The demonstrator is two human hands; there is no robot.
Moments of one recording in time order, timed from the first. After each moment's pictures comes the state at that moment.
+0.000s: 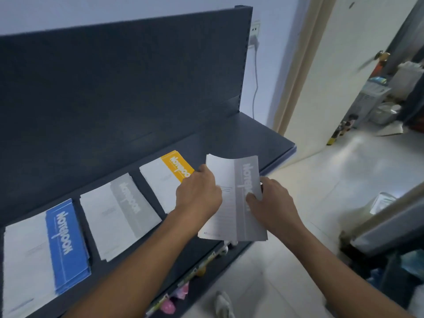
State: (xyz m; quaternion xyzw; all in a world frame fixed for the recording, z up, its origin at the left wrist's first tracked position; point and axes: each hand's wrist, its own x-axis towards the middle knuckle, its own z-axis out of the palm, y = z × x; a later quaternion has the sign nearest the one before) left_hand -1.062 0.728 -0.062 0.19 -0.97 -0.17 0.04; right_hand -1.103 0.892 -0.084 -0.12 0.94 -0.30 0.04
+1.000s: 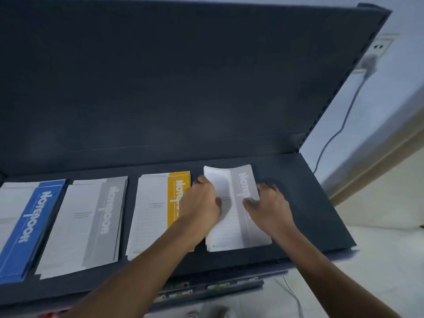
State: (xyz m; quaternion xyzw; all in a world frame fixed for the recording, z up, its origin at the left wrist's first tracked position) left_hand -1.235 0.687 -0.113 0.45 -0.87 -0.18 0.04; right_hand -1.360 0.797 -0.122 -0.33 0.91 -0.19 0.14
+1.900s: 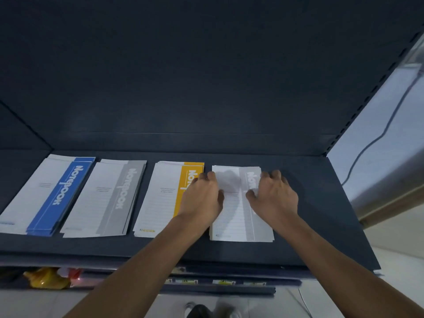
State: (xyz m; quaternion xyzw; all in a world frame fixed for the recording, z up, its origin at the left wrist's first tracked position) left_hand -1.231 0.694 -0.131 0.46 -0.87 -0.12 0.10; right_hand -1.378 0.776 -0.125 -0.44 0.89 -0.08 0.07
